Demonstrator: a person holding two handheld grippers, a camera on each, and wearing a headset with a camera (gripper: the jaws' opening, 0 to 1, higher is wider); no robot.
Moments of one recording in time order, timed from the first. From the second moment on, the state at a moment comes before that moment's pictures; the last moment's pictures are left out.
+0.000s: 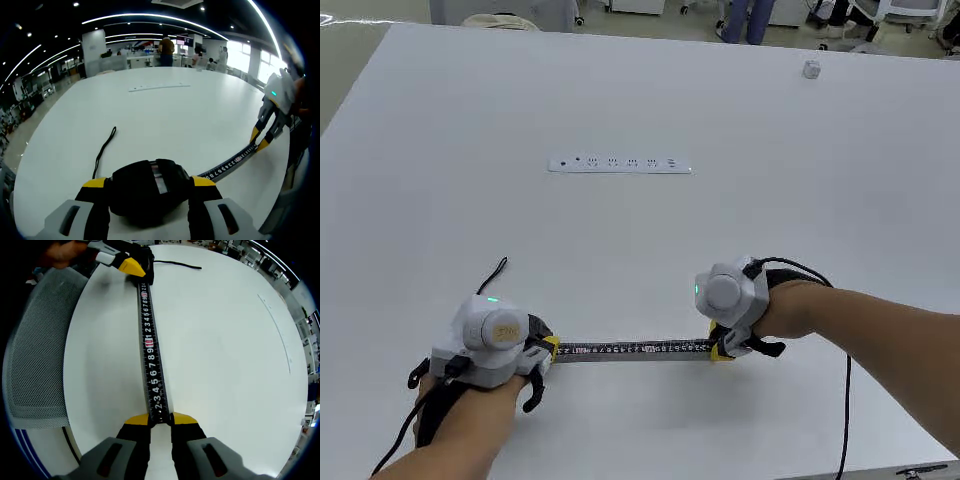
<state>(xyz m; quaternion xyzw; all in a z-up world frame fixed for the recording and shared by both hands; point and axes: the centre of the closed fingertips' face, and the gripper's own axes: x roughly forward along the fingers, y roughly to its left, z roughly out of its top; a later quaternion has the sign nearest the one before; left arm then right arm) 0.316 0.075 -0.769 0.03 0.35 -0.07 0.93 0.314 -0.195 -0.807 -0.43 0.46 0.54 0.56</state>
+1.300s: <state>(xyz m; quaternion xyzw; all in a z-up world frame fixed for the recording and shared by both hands) 0.316 0.075 -0.771 0.03 0.35 -0.07 0.93 0.315 -0.172 -0.809 -0.43 0.45 0.54 0.56</state>
